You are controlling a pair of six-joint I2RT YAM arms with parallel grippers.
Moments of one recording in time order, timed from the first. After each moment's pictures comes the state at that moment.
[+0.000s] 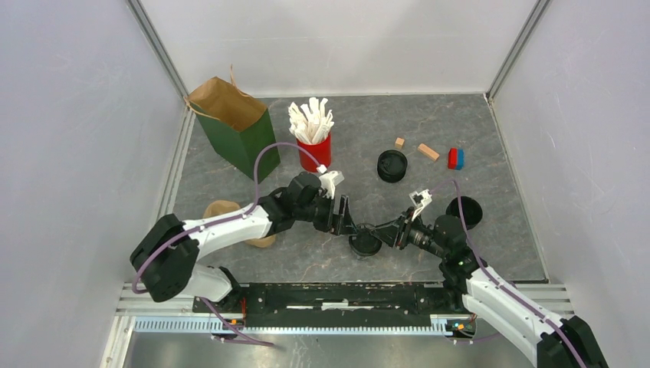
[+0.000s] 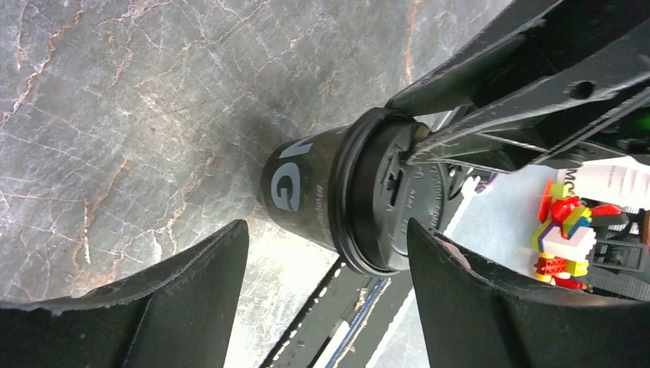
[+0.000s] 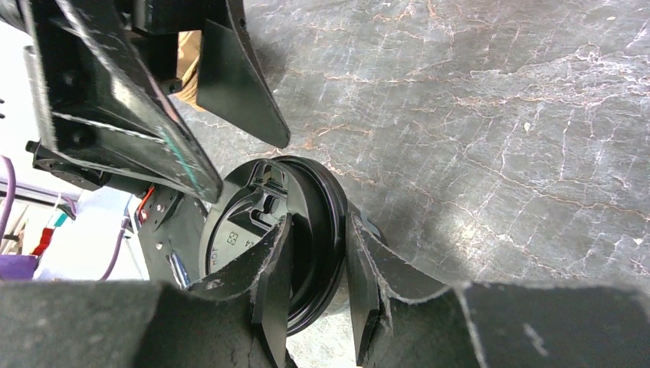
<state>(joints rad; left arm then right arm) -0.84 1.40 0.74 -0.01 0.41 -0.60 0.53 0.64 0.05 0.36 -0.43 0.56</state>
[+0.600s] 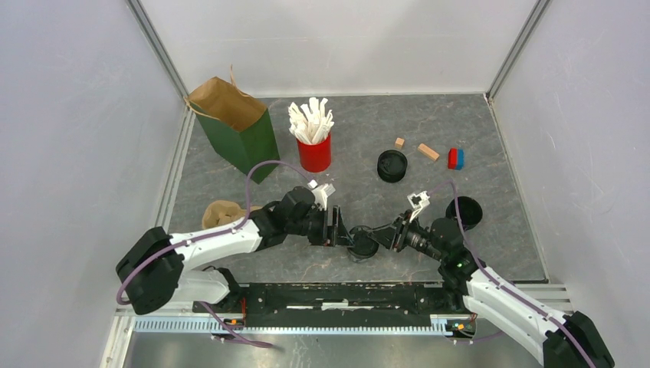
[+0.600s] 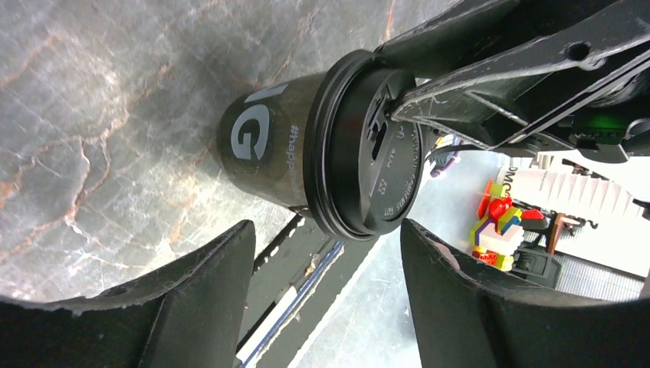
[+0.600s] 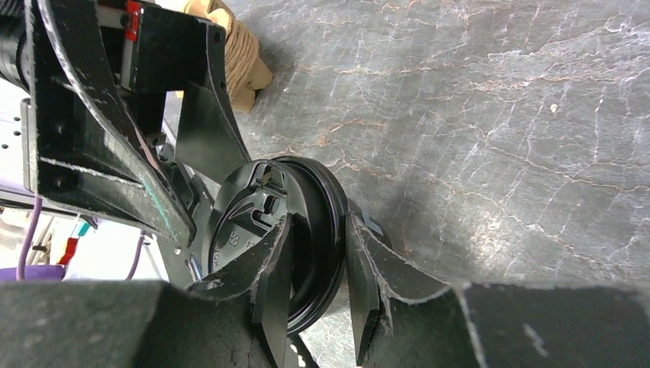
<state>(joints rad) -0.89 1.27 0.62 0.00 0.40 -0.84 0.61 0.63 0.04 0.36 -0.36 0.65</state>
